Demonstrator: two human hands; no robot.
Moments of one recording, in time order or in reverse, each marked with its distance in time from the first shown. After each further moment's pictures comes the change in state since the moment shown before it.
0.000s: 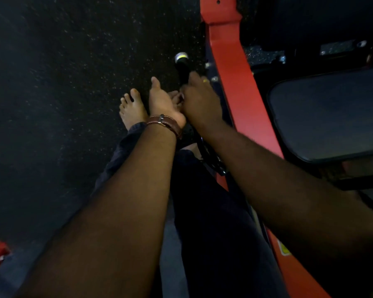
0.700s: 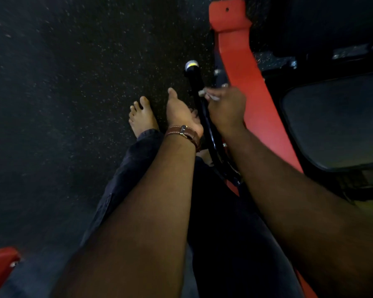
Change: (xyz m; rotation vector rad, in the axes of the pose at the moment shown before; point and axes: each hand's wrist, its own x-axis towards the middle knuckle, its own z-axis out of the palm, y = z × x) left_hand -0.082 0.022 0.014 -0.163 -0.112 -0.248; right_hand 0.000 0.036 0.017 0.587 0.265 0.357
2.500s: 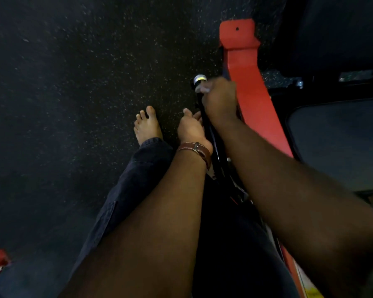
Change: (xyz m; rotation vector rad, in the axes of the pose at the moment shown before) left_hand 0.306 0.035 -0.153 1.738 0.750 0.973; right_hand 0.052 -0.017 0.037 -0.167 -0.108 -0.136
